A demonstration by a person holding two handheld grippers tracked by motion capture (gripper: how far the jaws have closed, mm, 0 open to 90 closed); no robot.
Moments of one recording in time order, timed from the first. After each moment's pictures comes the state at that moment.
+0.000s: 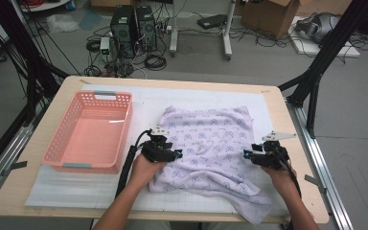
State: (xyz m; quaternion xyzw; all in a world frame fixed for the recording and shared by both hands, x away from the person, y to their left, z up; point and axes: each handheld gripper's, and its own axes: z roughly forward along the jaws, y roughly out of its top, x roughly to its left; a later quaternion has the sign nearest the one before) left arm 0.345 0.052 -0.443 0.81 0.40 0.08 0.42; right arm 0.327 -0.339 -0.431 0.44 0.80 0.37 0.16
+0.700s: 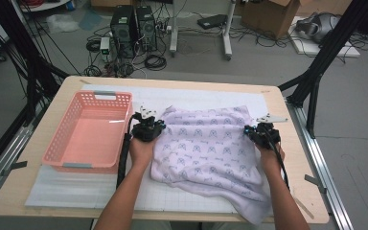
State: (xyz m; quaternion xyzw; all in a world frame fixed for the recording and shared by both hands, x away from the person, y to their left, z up) left arm 0.396 0.079 -0.426 0.70 0.49 0.23 0.46; right arm 0.391 -0.329 -0.431 0.46 0.76 0.38 0.26
